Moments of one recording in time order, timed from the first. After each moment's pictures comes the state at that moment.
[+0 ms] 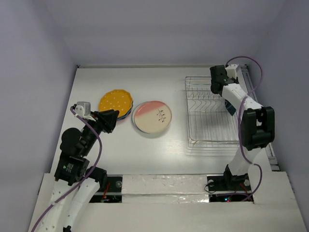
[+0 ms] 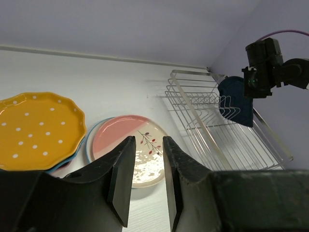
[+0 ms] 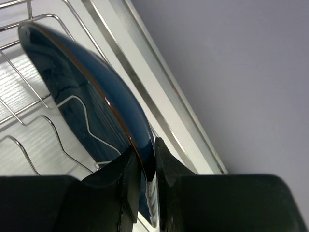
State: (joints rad) left arm -0.31 0.39 0.69 -0.27 0.12 -0.43; right arm 0.15 1.80 1.43 -0.59 1.01 0.21
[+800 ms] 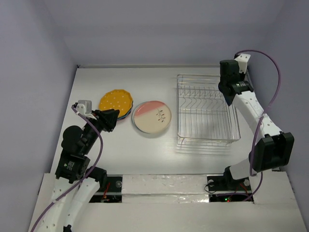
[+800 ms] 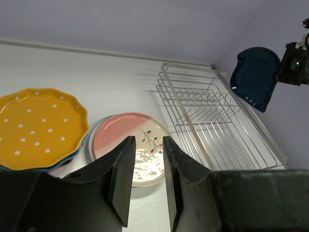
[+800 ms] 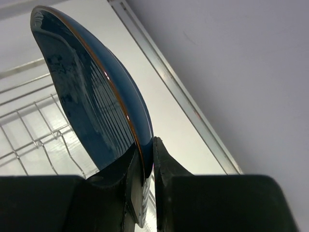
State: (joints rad) left arm -0.31 0.41 0.70 -0.26 0.12 -0.43; right arm 0.19 1.47 1.39 -0.52 0.88 0.19
